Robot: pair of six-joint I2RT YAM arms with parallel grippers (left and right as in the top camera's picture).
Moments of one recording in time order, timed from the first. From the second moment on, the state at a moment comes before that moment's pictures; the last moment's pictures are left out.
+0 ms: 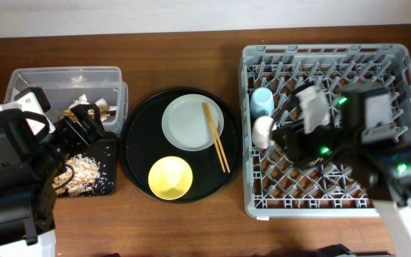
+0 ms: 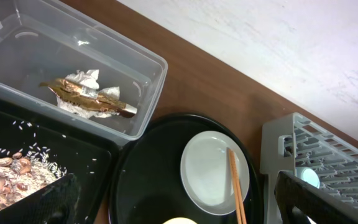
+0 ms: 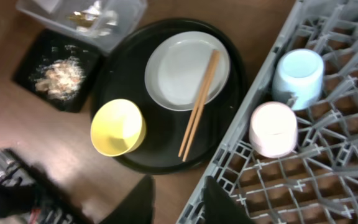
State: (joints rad) left arm 0.22 1.01 1.29 -0.92 0.23 -0.38; right arm 0.26 1.13 1.38 -1.10 -0.39 0.00
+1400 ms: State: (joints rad) left arm 0.22 1.01 1.29 -0.92 0.23 -0.38; right arm 0.66 1.95 1.36 -0.82 0.11 0.16
